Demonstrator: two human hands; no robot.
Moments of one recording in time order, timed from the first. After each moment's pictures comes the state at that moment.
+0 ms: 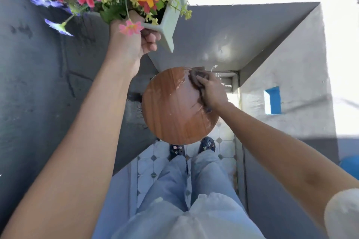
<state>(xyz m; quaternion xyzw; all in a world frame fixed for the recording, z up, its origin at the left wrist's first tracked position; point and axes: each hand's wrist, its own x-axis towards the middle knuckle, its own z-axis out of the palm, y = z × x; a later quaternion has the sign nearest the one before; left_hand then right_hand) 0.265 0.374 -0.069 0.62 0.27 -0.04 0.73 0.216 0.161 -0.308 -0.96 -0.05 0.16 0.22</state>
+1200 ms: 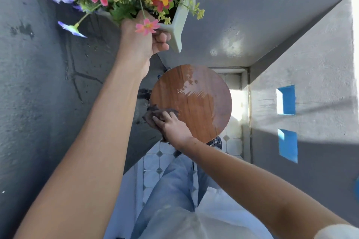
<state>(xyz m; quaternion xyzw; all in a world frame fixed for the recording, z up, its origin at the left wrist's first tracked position) 0.271 0.383 -0.083 0.65 0.29 -0.05 0.70 0.100 0.301 -0.292 -0.90 -0.27 0.24 0.23</state>
